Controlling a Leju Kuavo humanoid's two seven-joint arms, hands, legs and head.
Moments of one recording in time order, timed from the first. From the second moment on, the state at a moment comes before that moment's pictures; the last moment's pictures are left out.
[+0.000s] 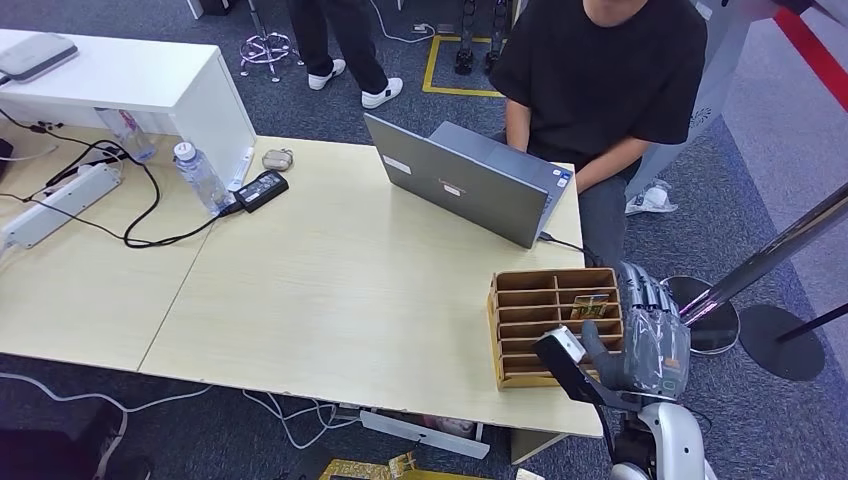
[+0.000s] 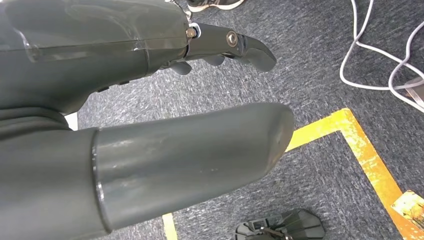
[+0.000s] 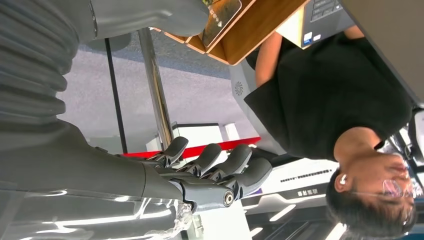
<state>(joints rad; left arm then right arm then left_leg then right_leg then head) -0.14 -0.03 -1.25 -0.25 0.61 0.49 -0.01 -0.15 -0.32 0.58 -1.64 1.05 -0.42 0.51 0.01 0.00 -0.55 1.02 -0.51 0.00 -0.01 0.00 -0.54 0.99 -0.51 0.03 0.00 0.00</state>
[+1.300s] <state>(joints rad) -0.16 -0.03 -1.27 -0.25 0.59 0.47 0.01 -0.26 -0.39 0.67 -1.50 0.94 -0.18 0.58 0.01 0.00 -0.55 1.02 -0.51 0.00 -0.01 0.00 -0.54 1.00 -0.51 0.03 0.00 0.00</state>
